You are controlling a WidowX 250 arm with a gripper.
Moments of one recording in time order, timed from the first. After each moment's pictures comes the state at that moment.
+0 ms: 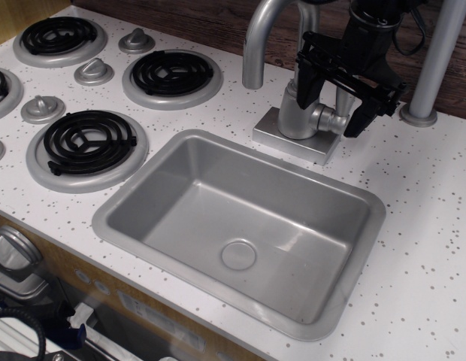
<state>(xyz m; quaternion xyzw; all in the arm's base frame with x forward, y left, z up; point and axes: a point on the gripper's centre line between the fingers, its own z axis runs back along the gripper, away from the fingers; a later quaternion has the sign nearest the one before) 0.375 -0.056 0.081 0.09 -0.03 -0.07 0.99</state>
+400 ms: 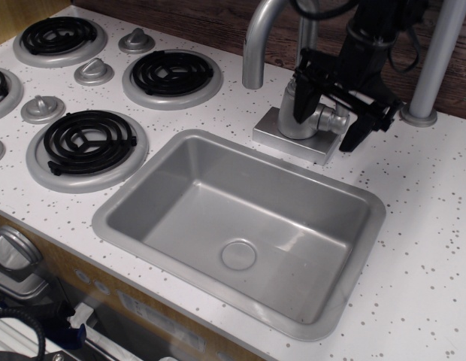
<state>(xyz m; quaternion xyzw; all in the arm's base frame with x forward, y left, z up) 0.373 -0.056 0.064 0.09 -0.02 -0.06 0.99</state>
